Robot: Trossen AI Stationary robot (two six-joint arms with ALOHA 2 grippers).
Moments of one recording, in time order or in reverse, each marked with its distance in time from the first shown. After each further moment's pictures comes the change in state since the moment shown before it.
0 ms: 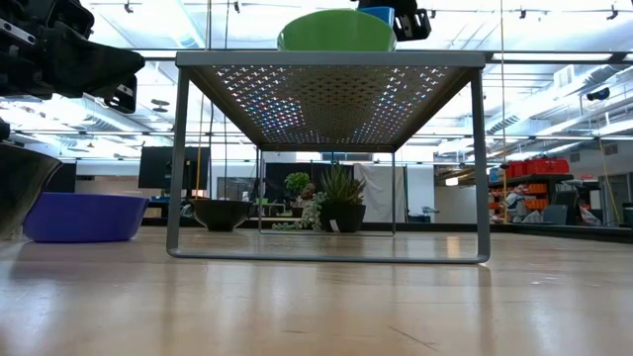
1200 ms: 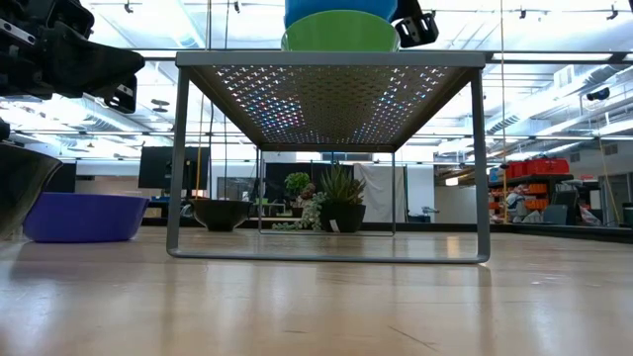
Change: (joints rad) left arm 0.000 0.000 0.000 0.000 0.000 0.000; right arm -0.018 0.010 0.000 -0.042 0.007 0.074
